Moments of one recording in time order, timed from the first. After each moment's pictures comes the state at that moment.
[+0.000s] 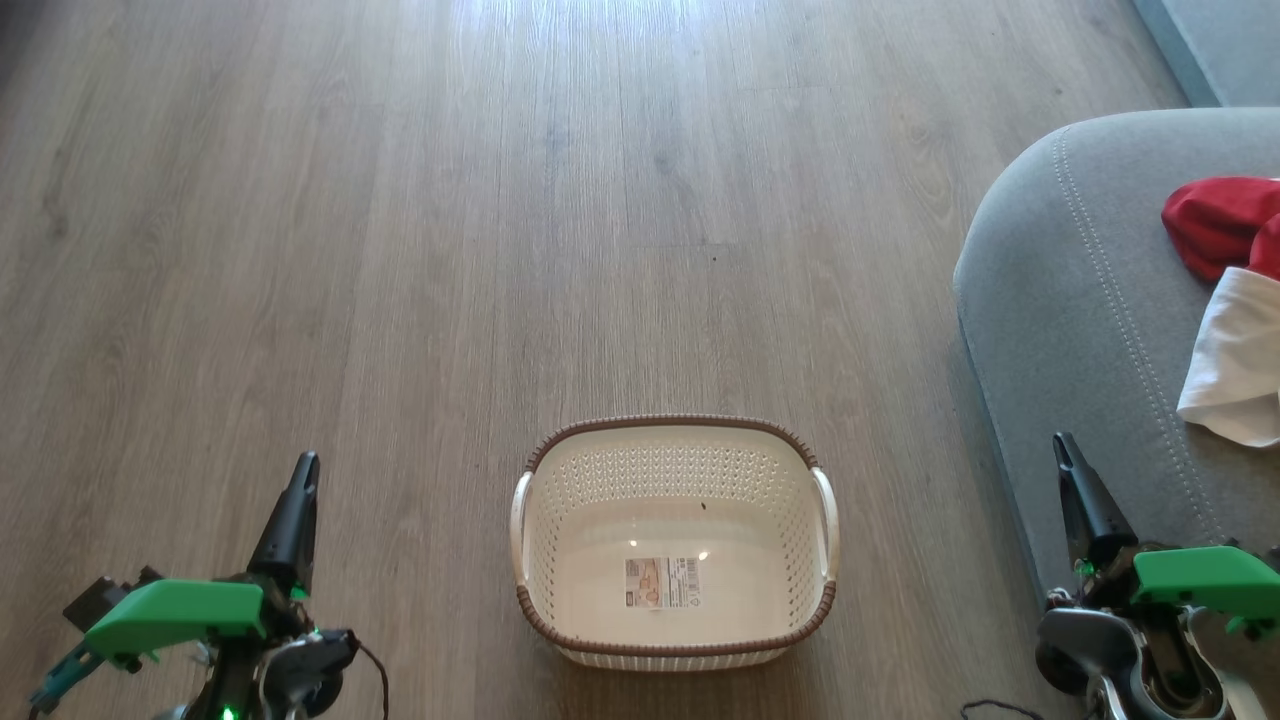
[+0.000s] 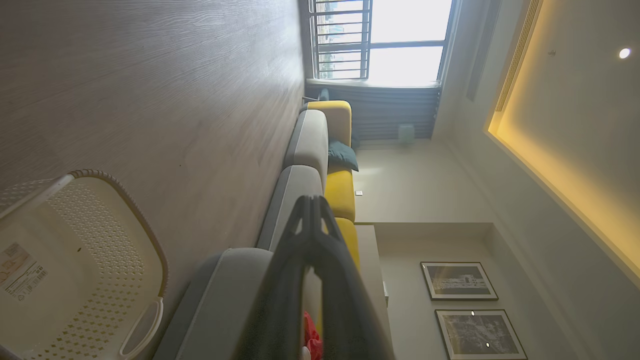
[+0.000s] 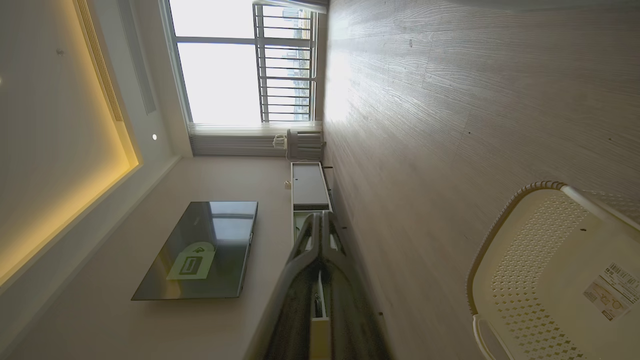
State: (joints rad) left arm -0.06 0.05 0.07 0.27 -1.61 -0.12 0.10; right arm -0.05 -0.05 -0.13 0.28 1.60 0.13 0.11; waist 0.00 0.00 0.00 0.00
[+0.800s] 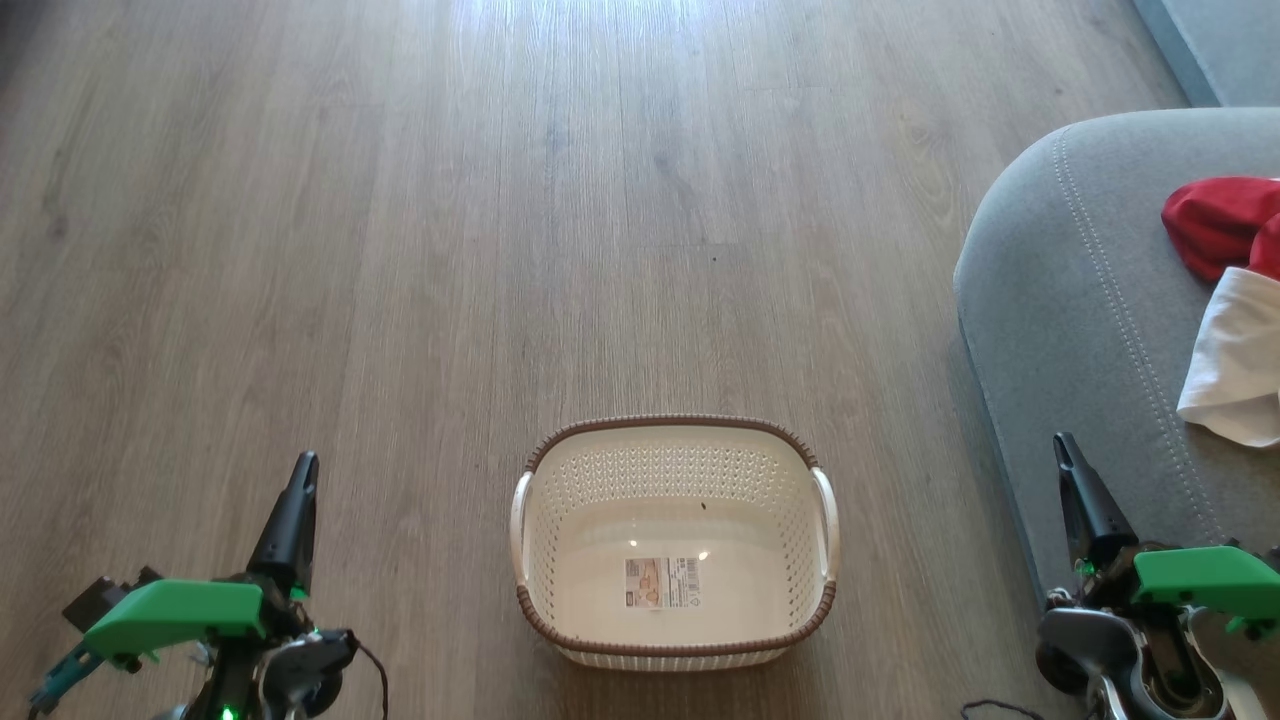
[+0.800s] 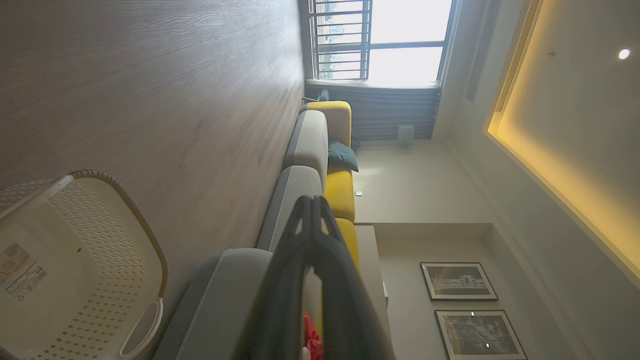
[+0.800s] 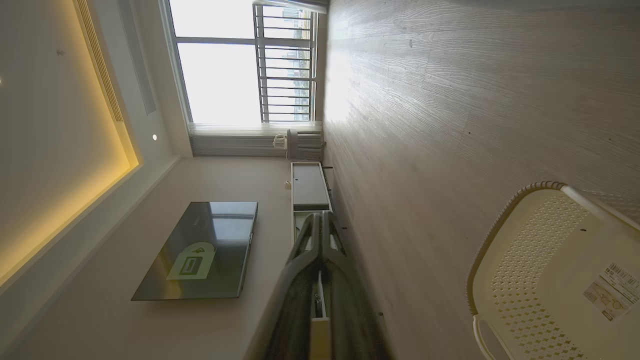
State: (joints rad) left arm -0.06 0.05 0.07 0.27 -1.61 -0.12 0.10; right arm -0.05 -0.05 -0.13 0.28 1.60 0.13 0.11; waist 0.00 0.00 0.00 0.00
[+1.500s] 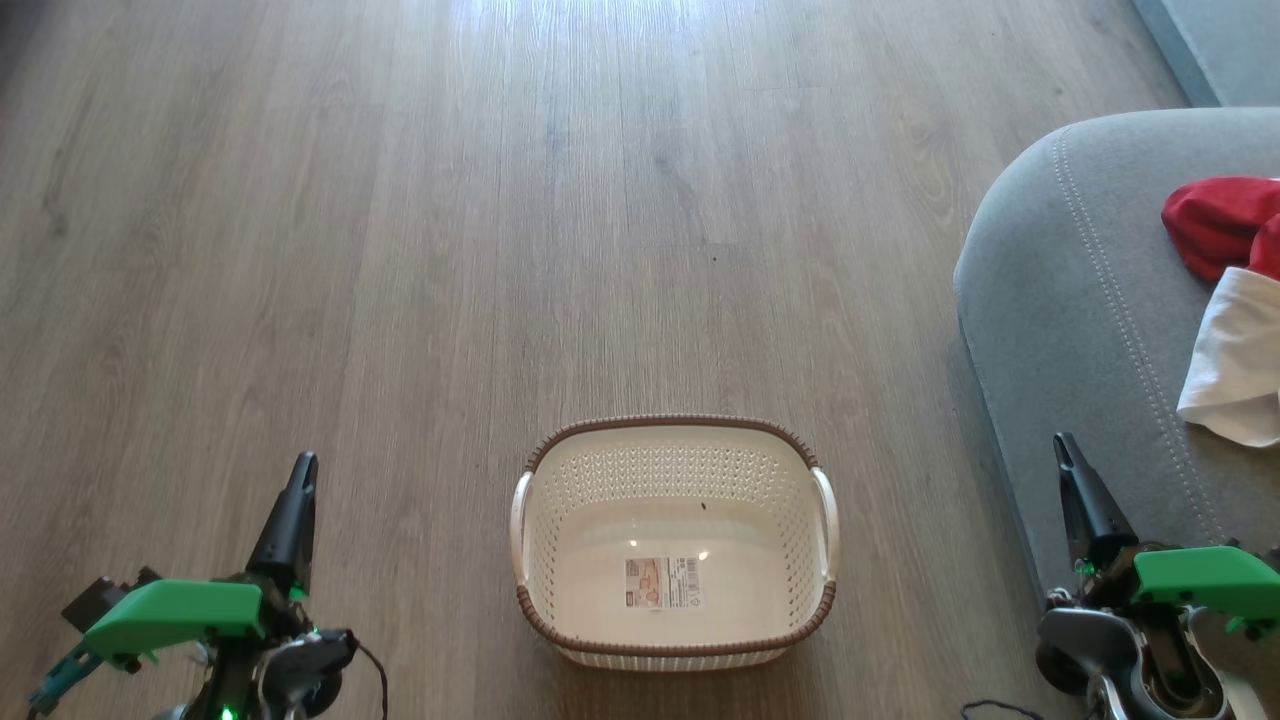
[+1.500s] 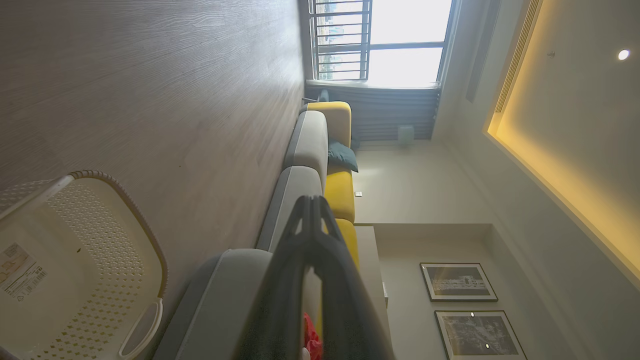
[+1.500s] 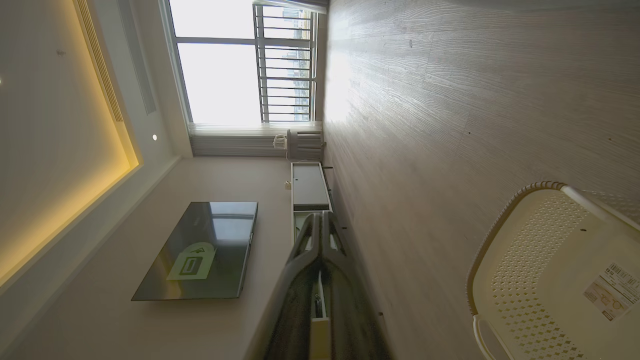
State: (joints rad) left arm -0.06 0.05 0.07 0.27 -1.61 -0.12 0.10; right arm -0.05 -0.05 -0.13 0.28 1.60 0.13 0.11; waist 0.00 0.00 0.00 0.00
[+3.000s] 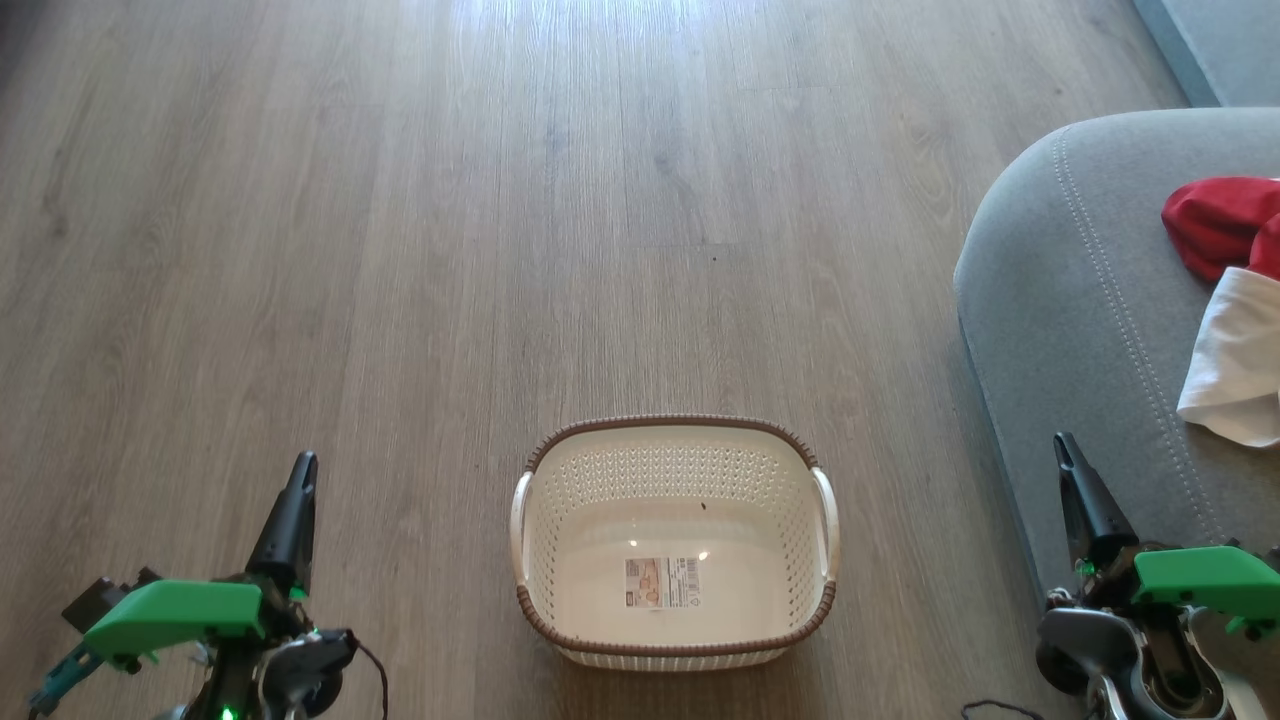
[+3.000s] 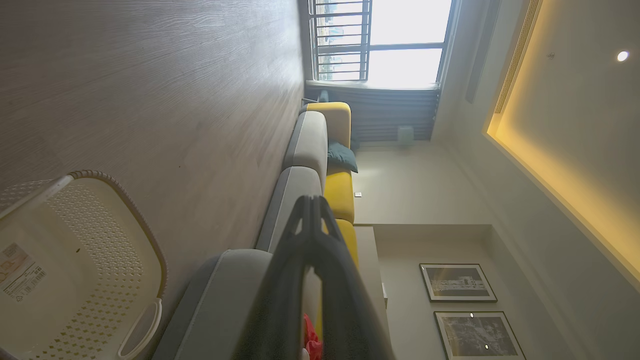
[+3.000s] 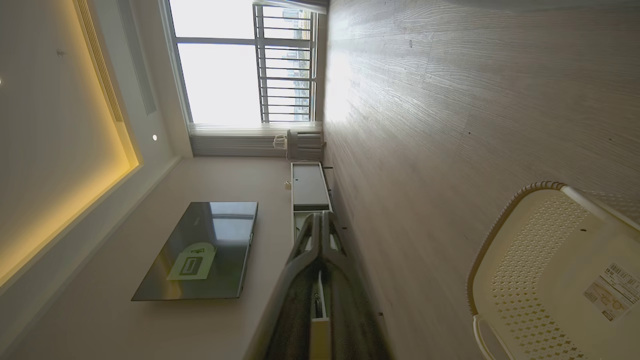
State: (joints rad) left arm -0.06 0.04 0.08 0.27 -1.61 -0.12 0.10; right arm -0.05 -0.05 -0.13 0.28 1.60 0.13 0.11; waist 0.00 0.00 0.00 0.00
